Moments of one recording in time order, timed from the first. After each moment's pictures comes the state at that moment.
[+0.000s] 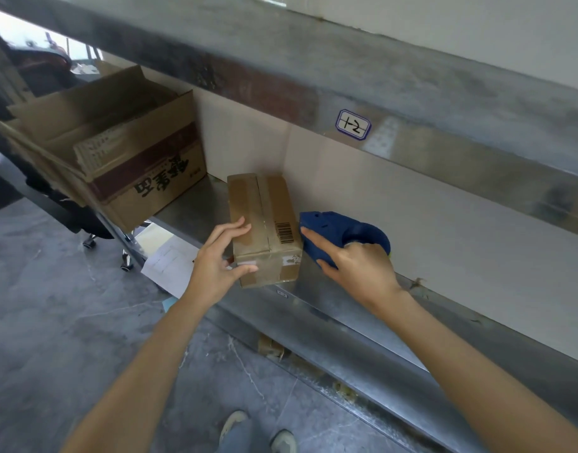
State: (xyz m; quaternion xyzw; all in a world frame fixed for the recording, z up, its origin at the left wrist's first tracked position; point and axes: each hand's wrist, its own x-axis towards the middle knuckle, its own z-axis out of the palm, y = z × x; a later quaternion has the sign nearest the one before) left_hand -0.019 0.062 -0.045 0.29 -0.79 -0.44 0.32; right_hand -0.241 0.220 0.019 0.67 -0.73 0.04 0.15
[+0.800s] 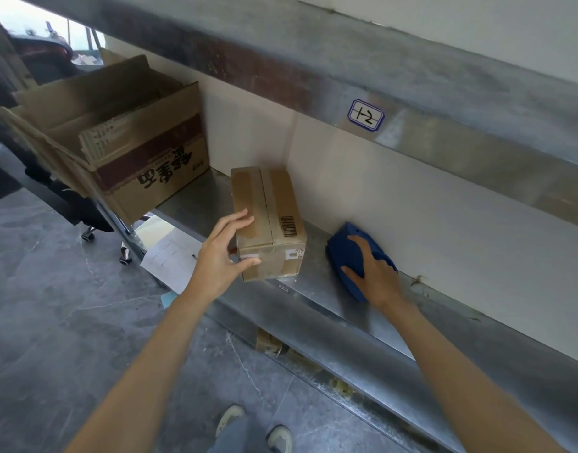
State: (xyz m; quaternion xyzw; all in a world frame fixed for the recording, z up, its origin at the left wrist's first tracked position) left_hand -0.019 0.063 -0.044 0.30 -0.80 -0.41 0.31; right_hand -0.284 0.246 -0.063 0.46 -0.86 0.16 -0.13
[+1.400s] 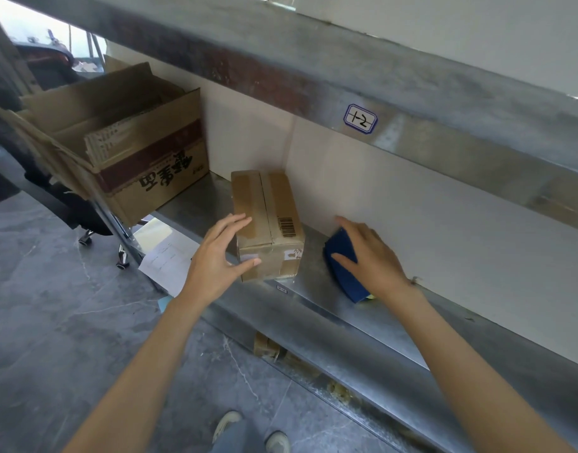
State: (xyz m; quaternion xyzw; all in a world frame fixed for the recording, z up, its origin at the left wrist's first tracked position) left_hand -0.011 0.069 -0.036 0.32 -0.84 -0.32 0.30; right_hand -0.264 0.236 0.008 0.57 -0.81 0.16 -0.06
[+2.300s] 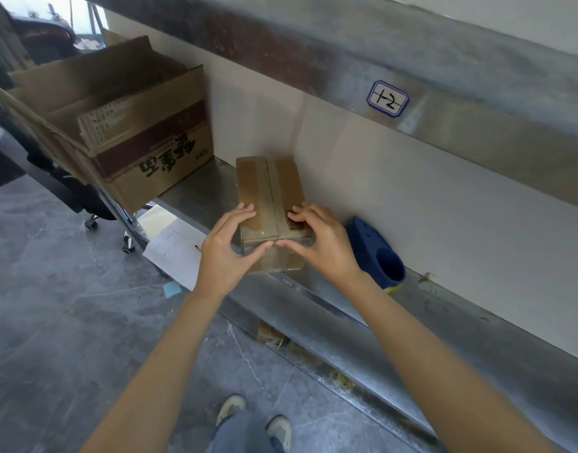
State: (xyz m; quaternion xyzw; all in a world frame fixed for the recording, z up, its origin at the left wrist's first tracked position) left_hand -0.026 0.074 -0.046 0.30 -0.80 -0.32 0.41; right_hand -0.211 0.164 -0.020 0.62 -0.69 0.36 -0.04
